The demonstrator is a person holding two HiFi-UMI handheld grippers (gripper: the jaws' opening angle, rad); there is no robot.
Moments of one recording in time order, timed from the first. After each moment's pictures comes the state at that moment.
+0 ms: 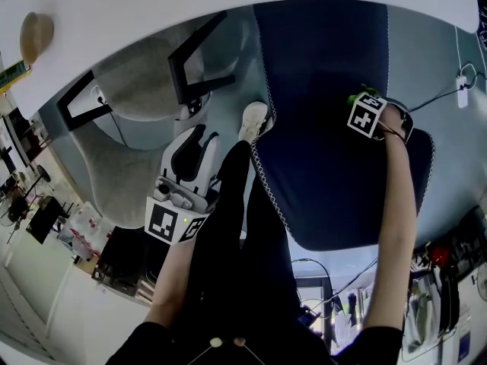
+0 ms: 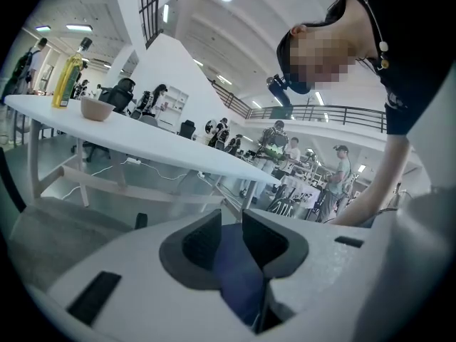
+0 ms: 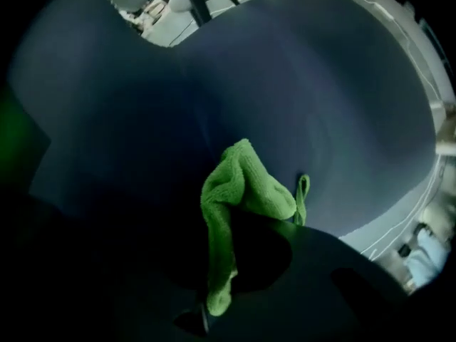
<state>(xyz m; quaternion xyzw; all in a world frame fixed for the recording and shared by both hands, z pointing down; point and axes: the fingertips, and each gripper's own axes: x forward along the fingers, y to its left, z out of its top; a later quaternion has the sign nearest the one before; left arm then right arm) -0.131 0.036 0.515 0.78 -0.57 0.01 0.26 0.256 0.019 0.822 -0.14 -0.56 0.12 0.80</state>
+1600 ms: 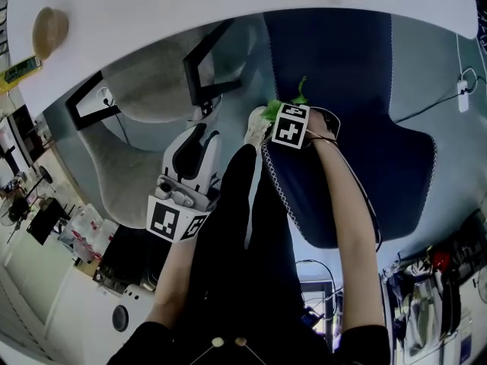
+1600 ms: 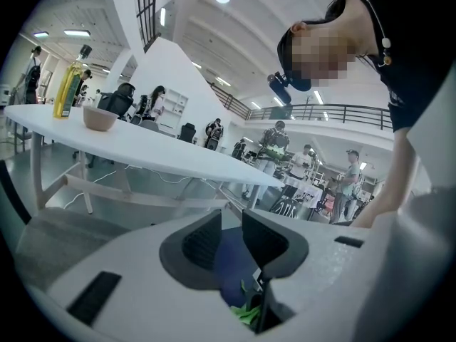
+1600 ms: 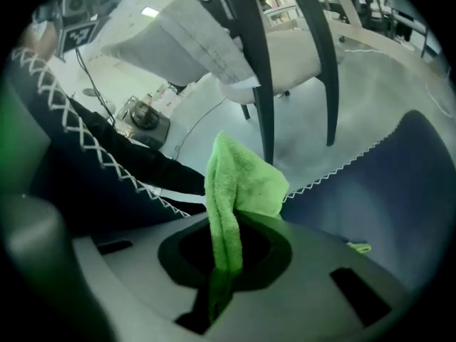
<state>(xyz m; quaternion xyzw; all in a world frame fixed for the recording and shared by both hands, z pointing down) -0.154 0.036 0.507 0.78 -0.58 0.02 0.25 -0.021 0.122 0.803 -0.22 -0.74 0.16 0.62</state>
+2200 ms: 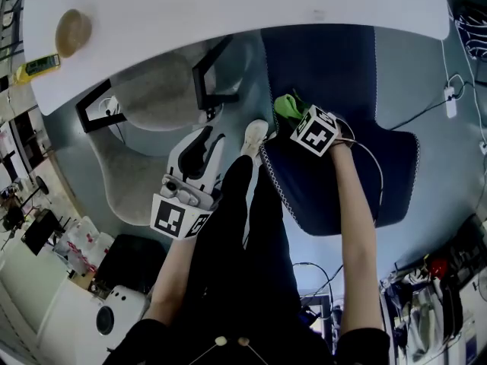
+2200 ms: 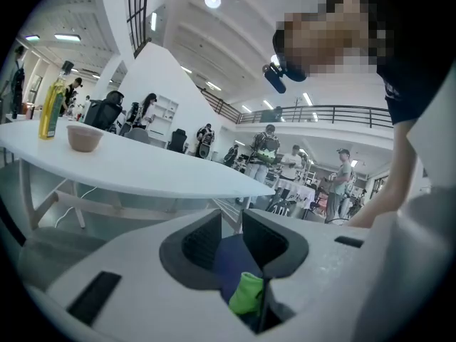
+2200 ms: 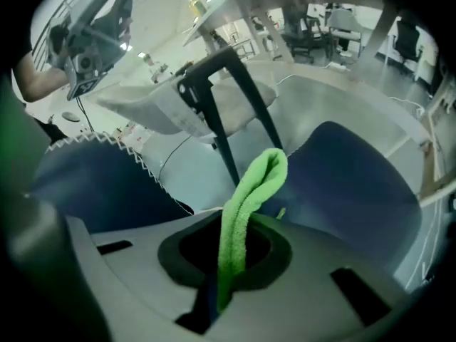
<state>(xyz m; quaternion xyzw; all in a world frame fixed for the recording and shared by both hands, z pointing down) -0.144 0.032 0.470 0.80 -0.56 0.01 0.22 0.005 0.049 0.733 -0.05 -0.80 0.21 0.57</state>
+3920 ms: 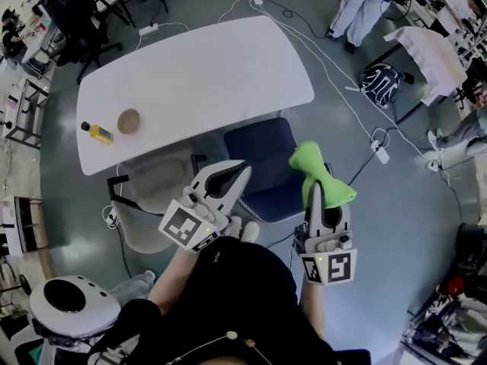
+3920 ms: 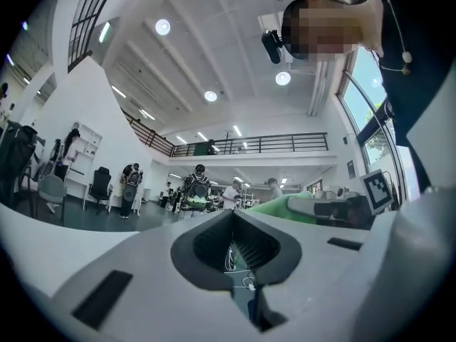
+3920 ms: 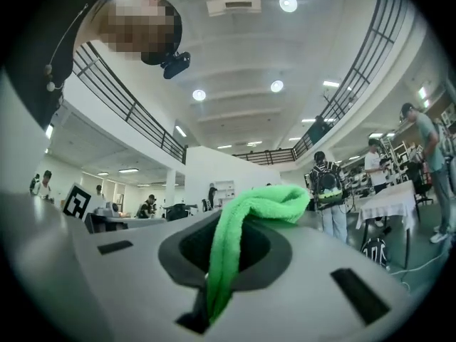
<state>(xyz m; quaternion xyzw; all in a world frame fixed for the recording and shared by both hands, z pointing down) -0.016 0.061 0.140 0.93 -0.35 -0.08 0.04 0.121 0.089 0.118 0.56 -0.83 -0.01 -0.08</state>
